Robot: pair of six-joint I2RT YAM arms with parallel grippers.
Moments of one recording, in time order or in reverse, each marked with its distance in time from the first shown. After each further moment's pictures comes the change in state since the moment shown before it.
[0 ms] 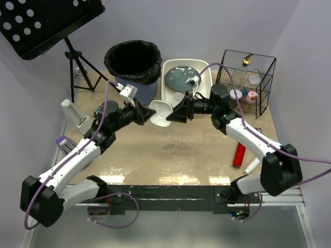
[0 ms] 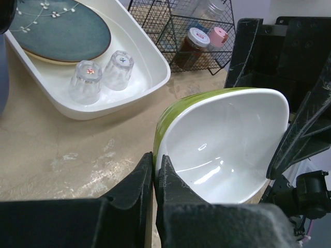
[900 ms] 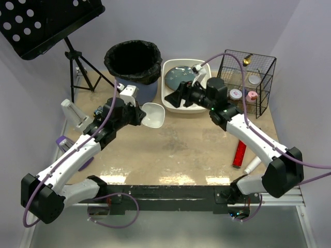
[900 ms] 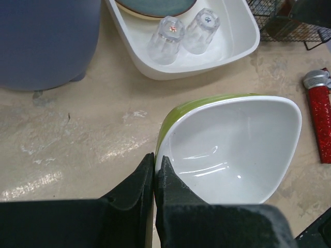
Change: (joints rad) left arm -0.018 0.031 0.103 -0.333 -0.275 0.118; right arm 0.055 -0.026 0.152 -0.257 0.606 -0.119
